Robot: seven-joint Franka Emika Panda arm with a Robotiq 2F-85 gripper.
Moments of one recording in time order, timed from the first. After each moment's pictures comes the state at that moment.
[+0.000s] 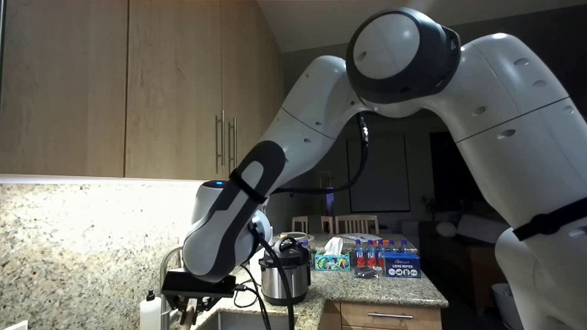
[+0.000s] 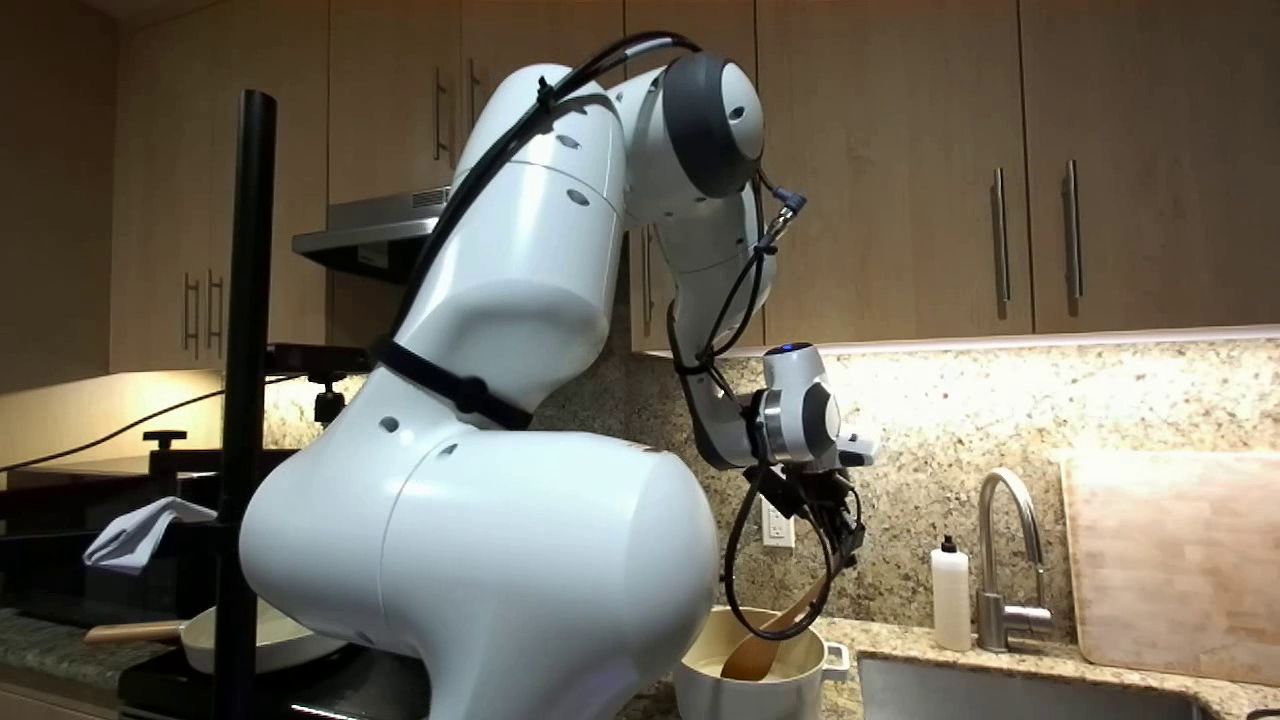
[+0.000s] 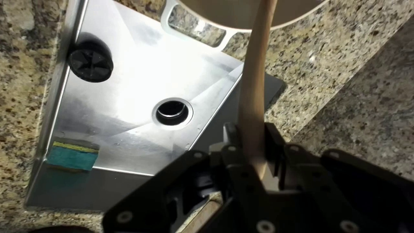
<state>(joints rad) 0.55 0.33 -0.22 -2.12 -0.09 2.86 0.91</state>
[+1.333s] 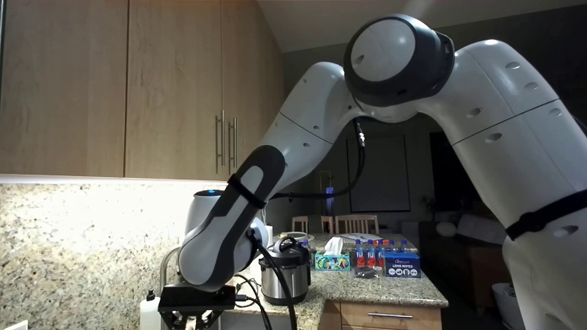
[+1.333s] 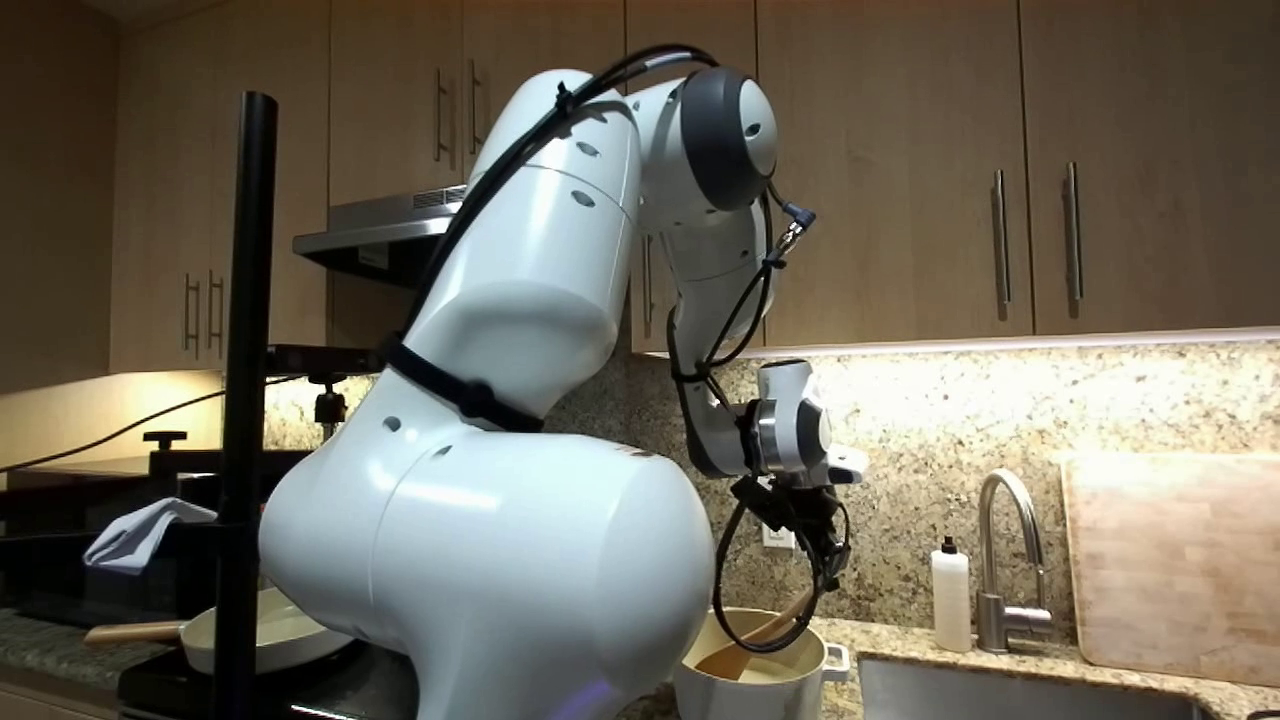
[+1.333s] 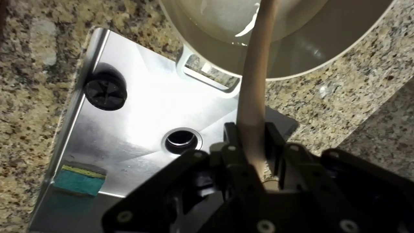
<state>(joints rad) 0.44 0.35 -0.09 -2.12 -0.13 2.78 0.91</state>
